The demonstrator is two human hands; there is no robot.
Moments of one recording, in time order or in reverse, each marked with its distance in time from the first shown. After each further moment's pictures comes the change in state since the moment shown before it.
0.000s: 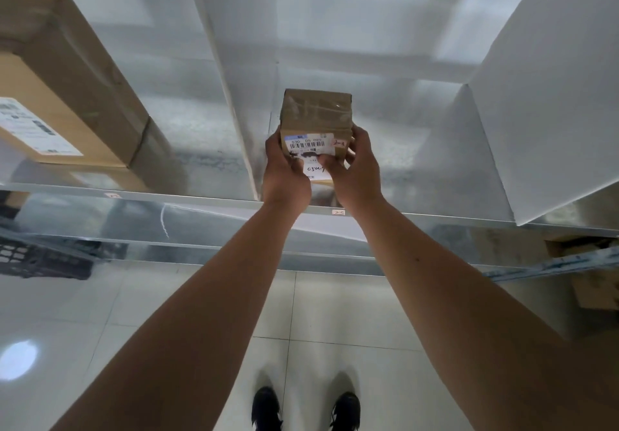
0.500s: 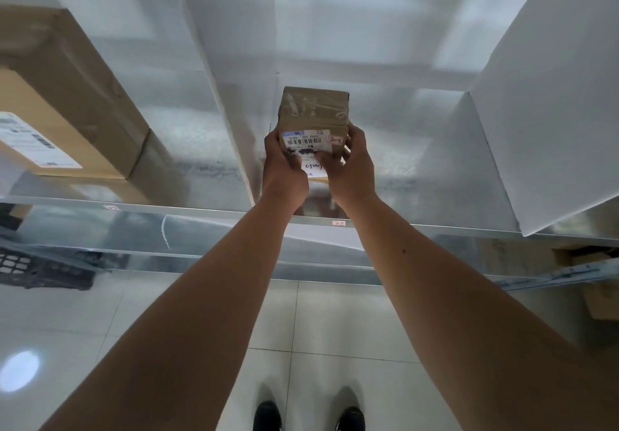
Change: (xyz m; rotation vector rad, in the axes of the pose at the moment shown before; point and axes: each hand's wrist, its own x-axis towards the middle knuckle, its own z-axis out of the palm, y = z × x) left_hand 0.025 0.008 0.003 0.005 -0.049 -0.018; right_hand 0.027 0.001 0.012 0.021 0.032 0.036
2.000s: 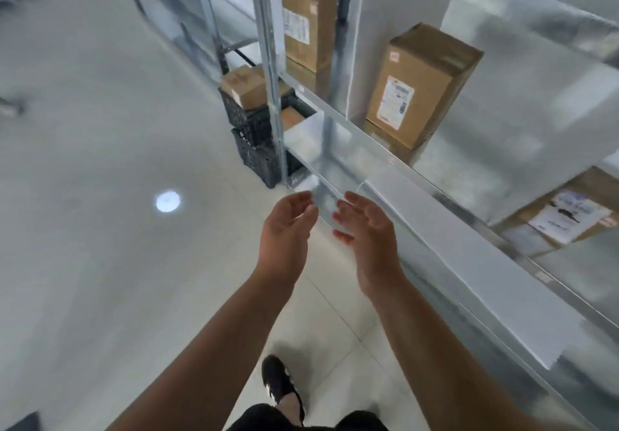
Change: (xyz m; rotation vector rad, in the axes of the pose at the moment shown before) left_hand -0.351 -0.059 -0.377 -0.613 0.624 -0.313; right_hand -0.392 -0.169 0.169 0.221 -0.784 0.215
